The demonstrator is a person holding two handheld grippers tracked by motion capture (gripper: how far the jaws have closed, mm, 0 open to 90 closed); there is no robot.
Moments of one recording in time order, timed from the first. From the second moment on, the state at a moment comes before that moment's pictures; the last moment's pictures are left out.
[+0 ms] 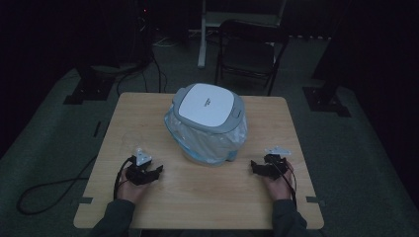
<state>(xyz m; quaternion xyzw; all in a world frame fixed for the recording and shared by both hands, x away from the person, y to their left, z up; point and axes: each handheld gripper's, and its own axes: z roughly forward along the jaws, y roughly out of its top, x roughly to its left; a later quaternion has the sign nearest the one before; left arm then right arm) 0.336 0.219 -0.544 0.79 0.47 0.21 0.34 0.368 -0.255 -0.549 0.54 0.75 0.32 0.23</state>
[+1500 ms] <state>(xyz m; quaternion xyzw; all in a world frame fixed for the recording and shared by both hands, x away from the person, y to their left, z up) 0.336 0.218 -0.544 0.79 0.47 0.21 0.34 0.371 -0.230 -0.489 0.43 0.78 0.39 0.21</state>
